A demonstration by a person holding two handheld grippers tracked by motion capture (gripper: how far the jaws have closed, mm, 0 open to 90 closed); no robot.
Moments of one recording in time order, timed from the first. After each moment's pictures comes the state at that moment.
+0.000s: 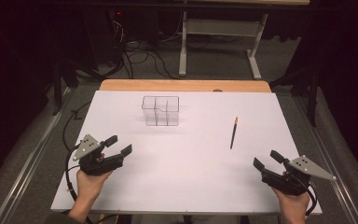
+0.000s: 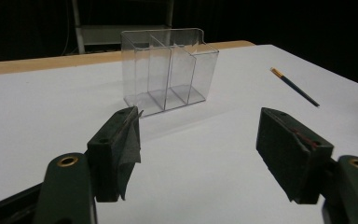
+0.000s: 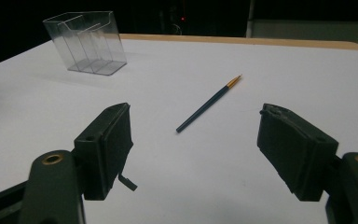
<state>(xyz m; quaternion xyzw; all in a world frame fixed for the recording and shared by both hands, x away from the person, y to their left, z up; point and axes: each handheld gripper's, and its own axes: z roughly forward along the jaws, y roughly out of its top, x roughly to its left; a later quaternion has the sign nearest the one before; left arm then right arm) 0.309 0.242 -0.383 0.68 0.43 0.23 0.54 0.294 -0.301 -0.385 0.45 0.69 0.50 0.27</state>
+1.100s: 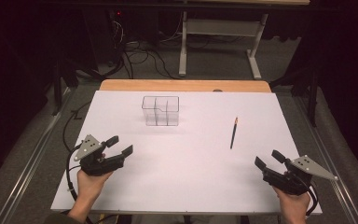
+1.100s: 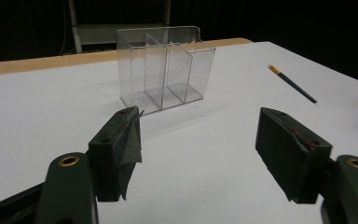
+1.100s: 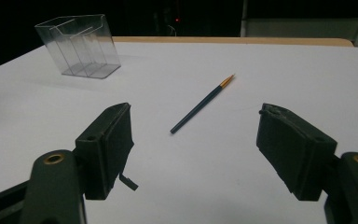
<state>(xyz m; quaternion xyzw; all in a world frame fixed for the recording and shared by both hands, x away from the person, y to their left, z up) 0.308 0.241 -0.383 0.69 0.42 0.23 0.54 0.294 -0.304 -0.386 0.47 0.68 0.50 0.27</state>
